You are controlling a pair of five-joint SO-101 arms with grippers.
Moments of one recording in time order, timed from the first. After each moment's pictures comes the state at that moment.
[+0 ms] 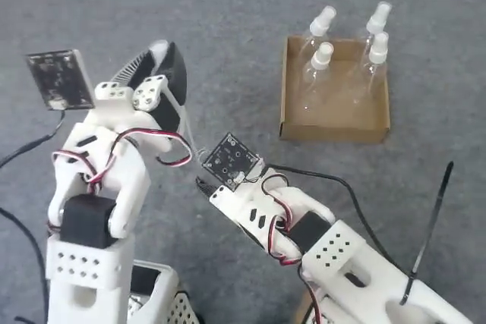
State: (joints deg) left arm 4.7 -56.8 34.2 48.2 23.3; right arm -49.1 -47.8 67.8 20.1 8.4
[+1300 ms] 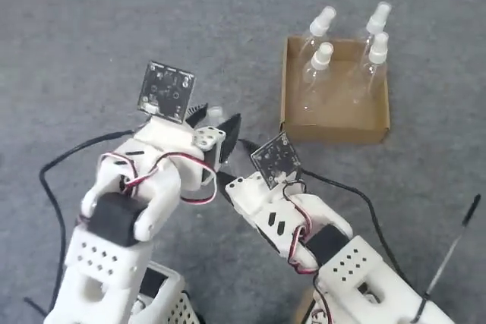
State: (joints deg) left arm 16.2 -57.1 41.4 63.0 7.1; right arm -44.4 -60.3 78.2 11.9 -3.8
